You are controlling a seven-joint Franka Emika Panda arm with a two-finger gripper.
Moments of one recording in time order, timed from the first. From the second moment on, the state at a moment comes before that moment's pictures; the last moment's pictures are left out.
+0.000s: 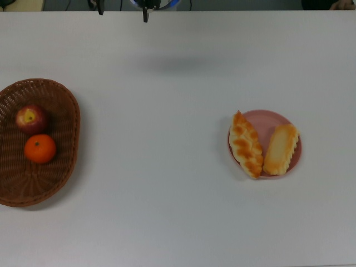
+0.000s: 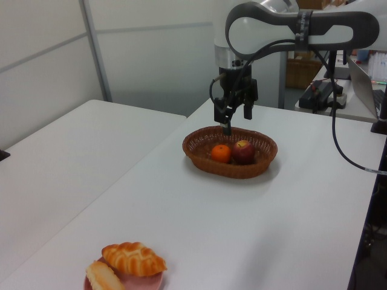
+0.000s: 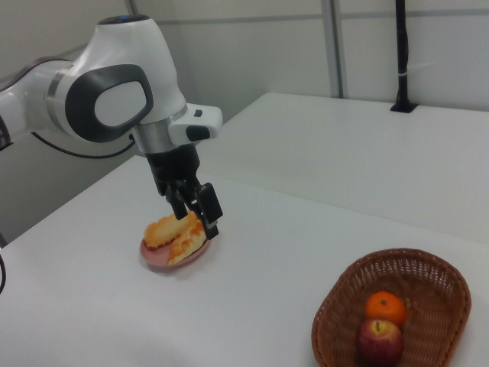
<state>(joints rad) 0.08 -0.07 -0.07 -1.70 -0.03 1.62 0.13</state>
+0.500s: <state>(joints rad) 0.09 -0.07 -0.07 -1.70 -0.03 1.59 0.10</state>
